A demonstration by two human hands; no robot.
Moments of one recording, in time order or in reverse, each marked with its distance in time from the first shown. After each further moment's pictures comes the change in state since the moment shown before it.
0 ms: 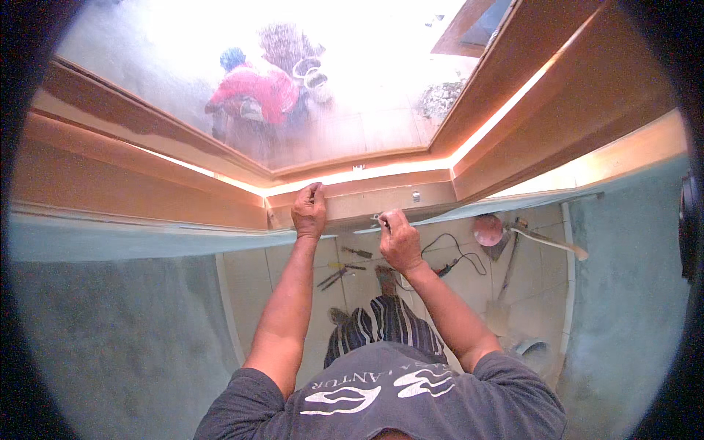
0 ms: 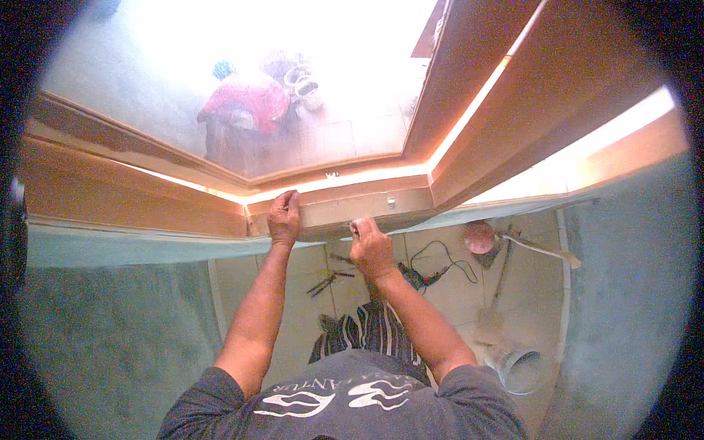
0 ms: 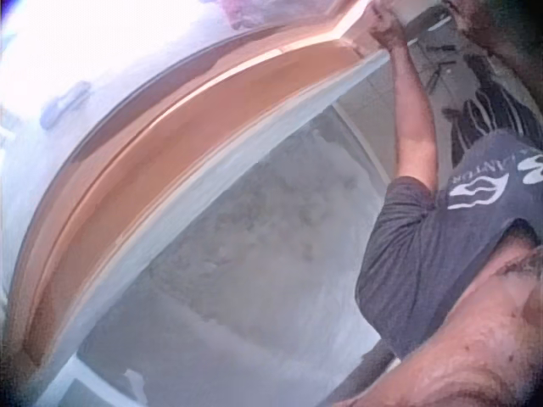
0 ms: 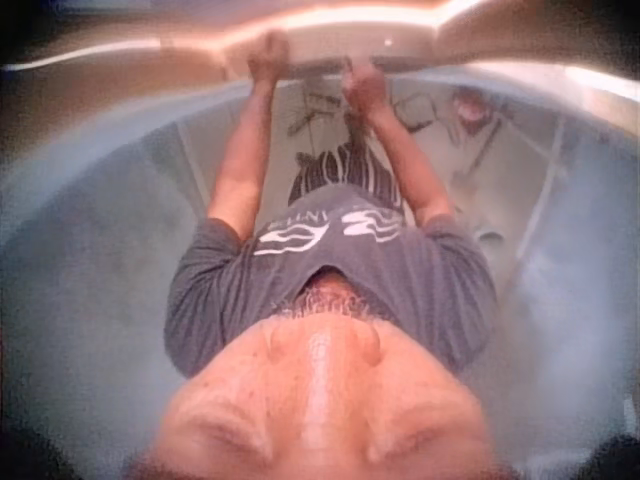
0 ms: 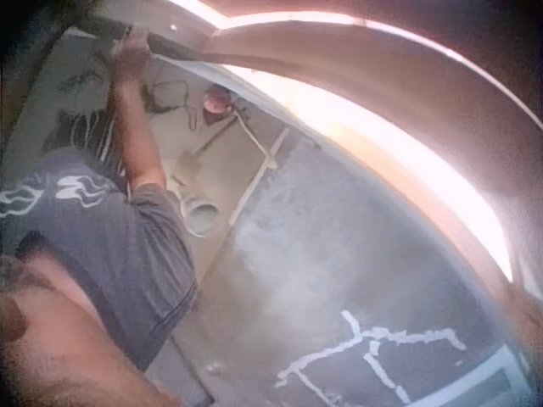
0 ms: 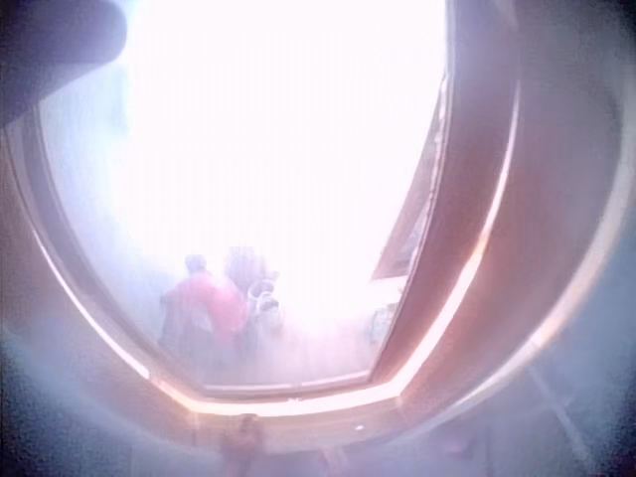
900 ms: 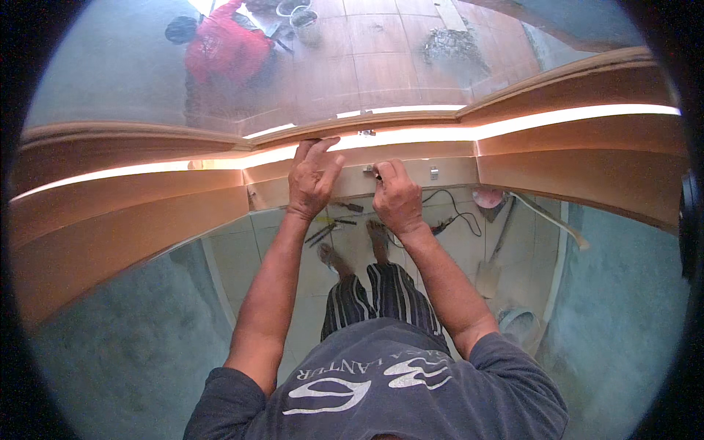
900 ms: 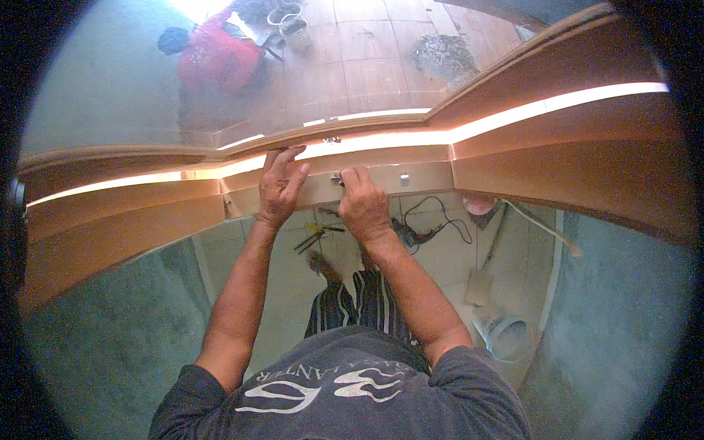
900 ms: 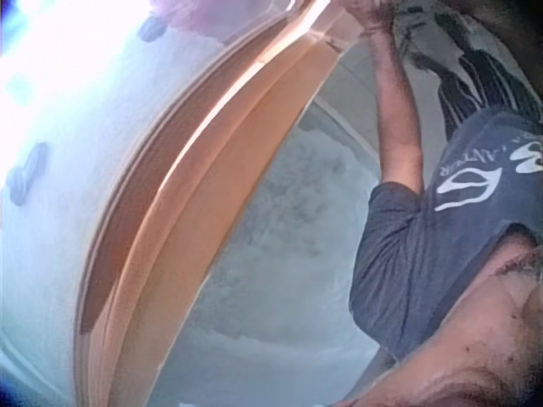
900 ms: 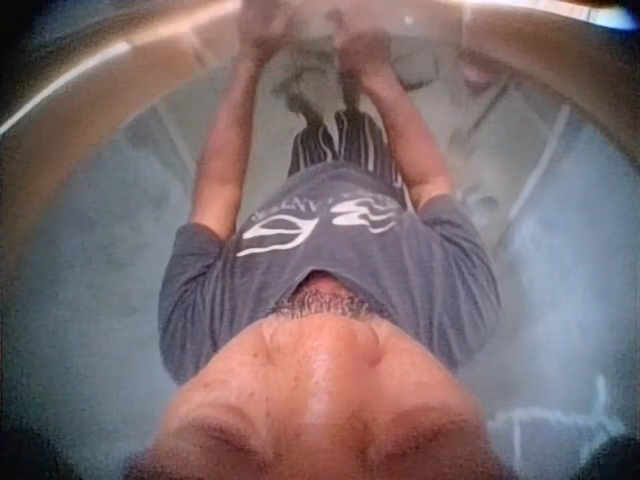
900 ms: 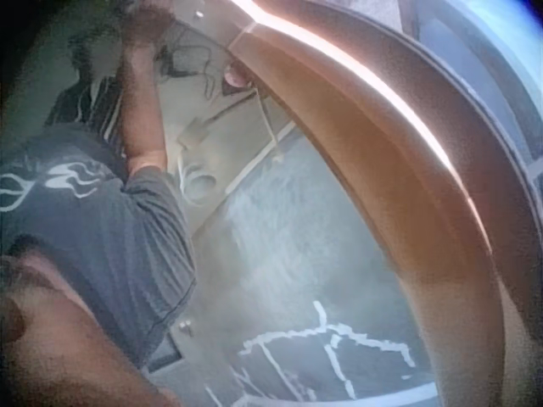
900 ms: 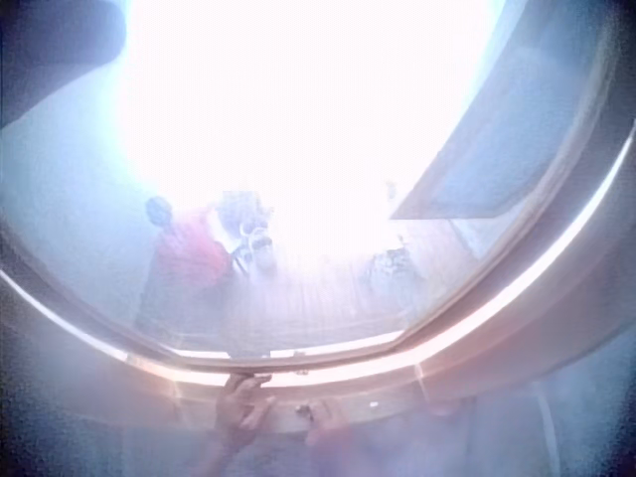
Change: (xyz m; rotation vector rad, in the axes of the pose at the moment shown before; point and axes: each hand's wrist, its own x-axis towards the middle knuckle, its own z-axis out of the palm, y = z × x) left_hand 0.039 0.018 0.008 -0.054 -0.338 0.220; right_hand 0.074 0.007 0.044 -0.178 -0.090 0.040
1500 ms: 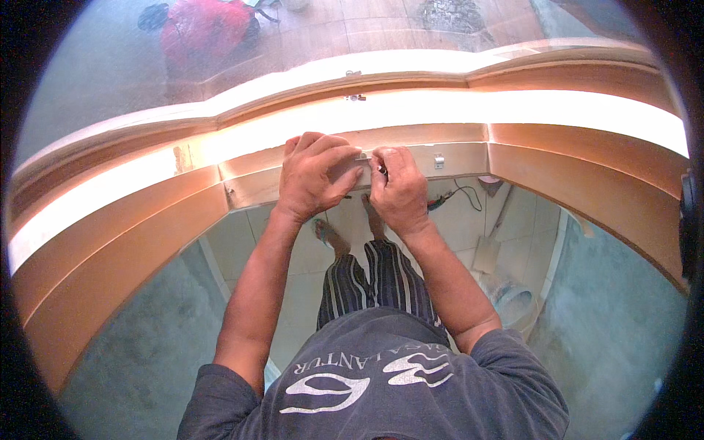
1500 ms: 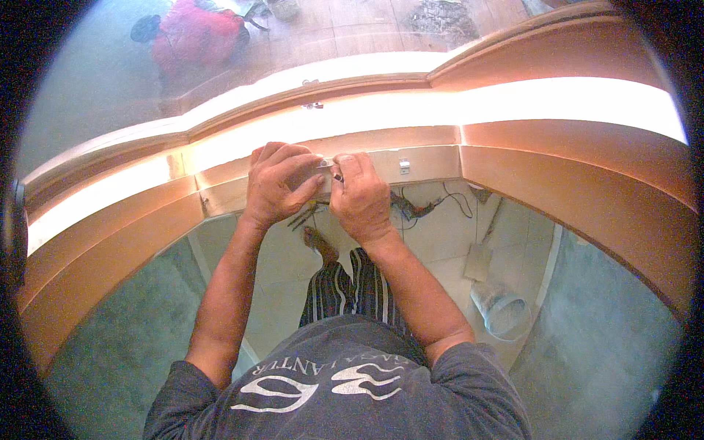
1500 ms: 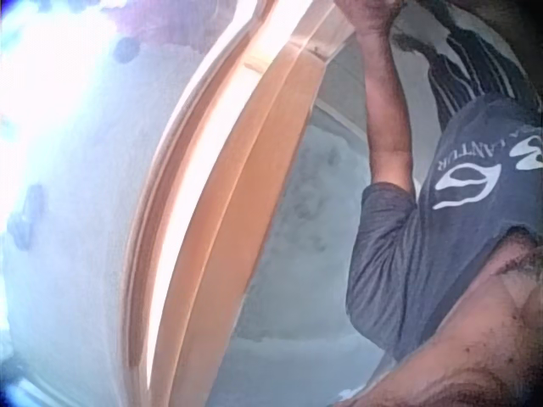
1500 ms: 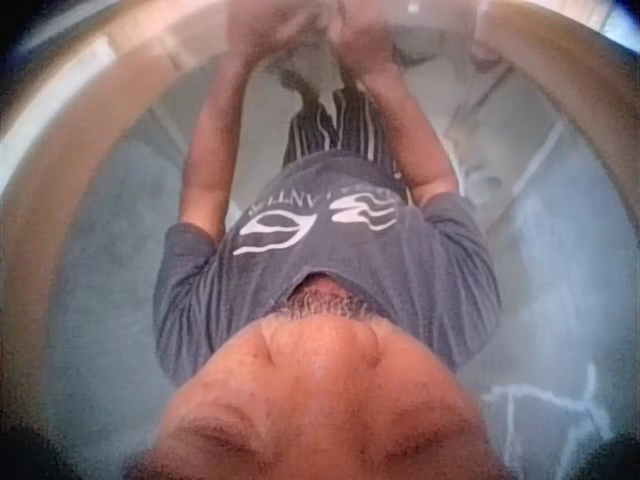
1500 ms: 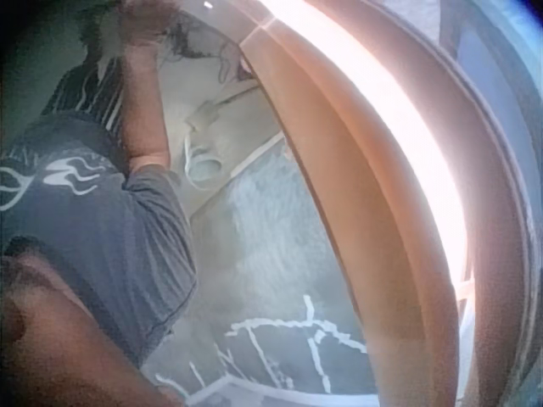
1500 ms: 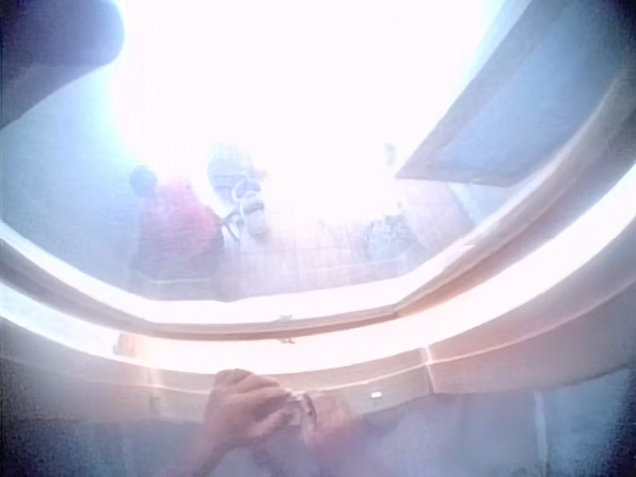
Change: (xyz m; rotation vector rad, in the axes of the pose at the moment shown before) left_hand 0.003 0.022 0.006 0.281 -0.272 0.202; right_hand 0.000 0.003 0.002 0.157 0.032 0.122
